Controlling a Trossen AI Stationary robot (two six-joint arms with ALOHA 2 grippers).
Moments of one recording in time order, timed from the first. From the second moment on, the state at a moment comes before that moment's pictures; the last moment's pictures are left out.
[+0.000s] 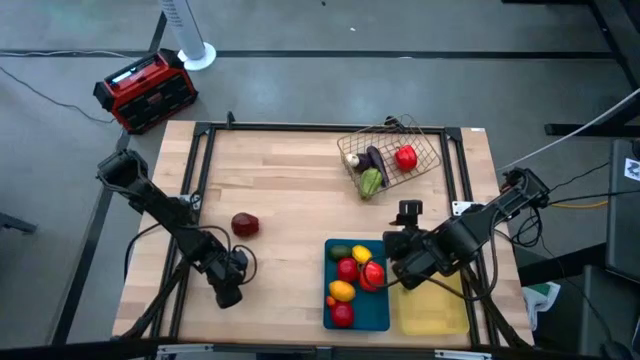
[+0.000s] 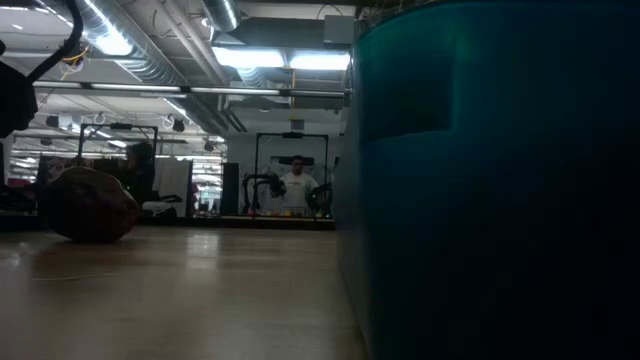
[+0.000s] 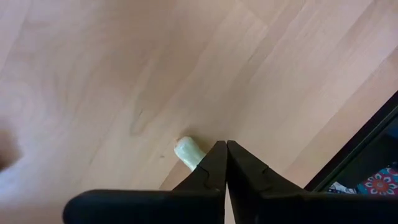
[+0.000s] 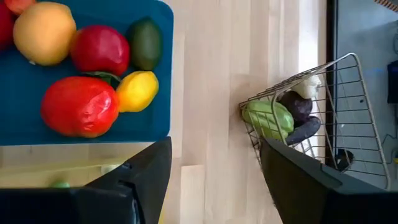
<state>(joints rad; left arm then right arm) -0.72 1.41 0.66 -0.51 0.22 -1.38 0.60 1.61 1.67 -1.49 0.51 0.47</state>
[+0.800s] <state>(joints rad) -0.72 1.41 0.66 -0.59 0.23 -1.34 0.60 1.61 1.67 -1.49 0.52 0.46</state>
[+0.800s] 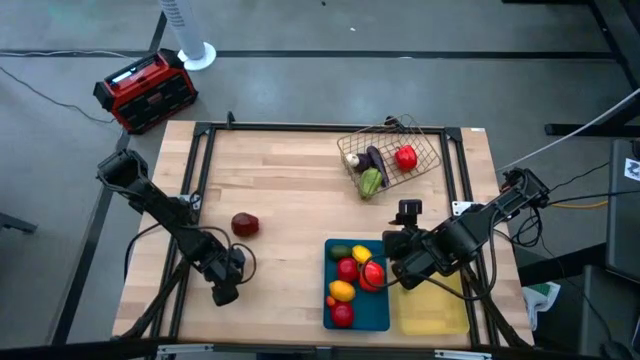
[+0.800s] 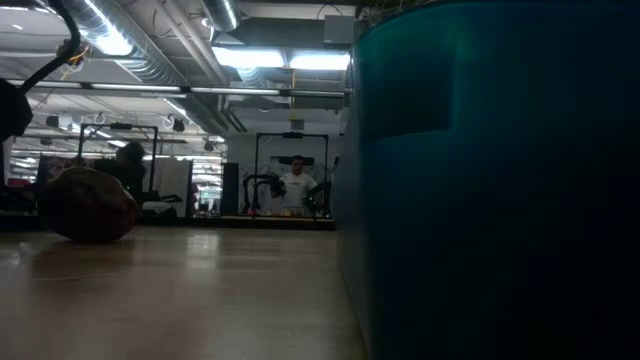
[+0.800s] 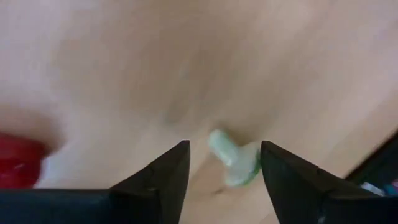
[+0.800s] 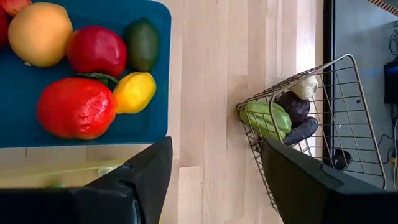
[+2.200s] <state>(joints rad) -0.88 1.48 0.66 -0.71 0.19 -1.28 0.60 1.06 0.66 -0.43 0.52 0.67</state>
